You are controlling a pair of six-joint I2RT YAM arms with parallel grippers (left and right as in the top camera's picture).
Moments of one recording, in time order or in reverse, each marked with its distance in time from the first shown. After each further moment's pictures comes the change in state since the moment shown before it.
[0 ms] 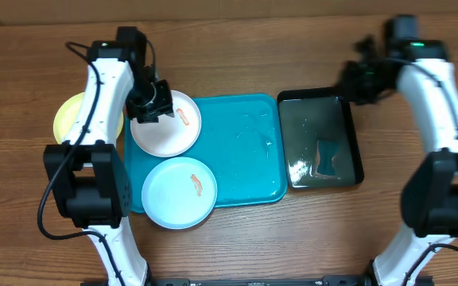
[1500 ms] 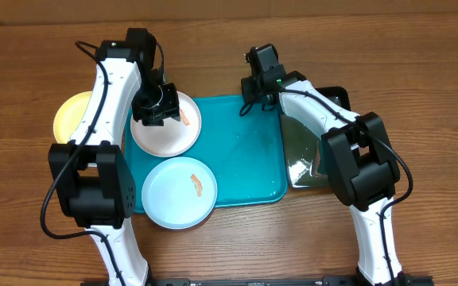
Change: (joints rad) left arm -0.030 0.000 0.000 -0.035 0.000 0.000; right arm 0.401 0.344 -0.001 0.623 0.488 0.032
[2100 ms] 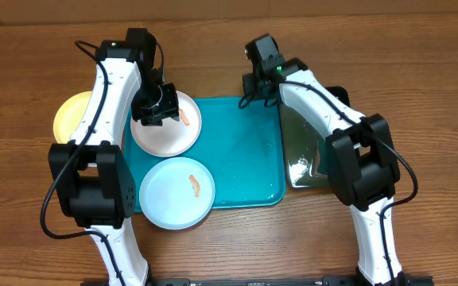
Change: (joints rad) left arm 0.000 0.000 0.000 0.001 -0.023 0.000; right arm -0.001 0.000 0.179 -0.257 0.006 0.003
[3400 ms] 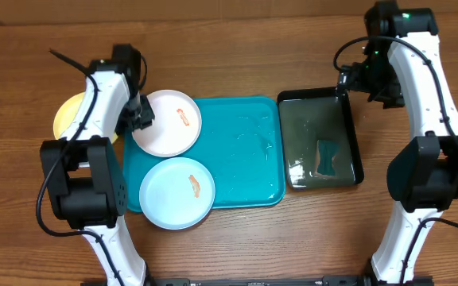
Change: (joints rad) left arm 0.087 -0.002 -0.197 0.208 -0.378 -0.140; right arm -0.434 -0.151 0.211 -0.885 0.011 0.026
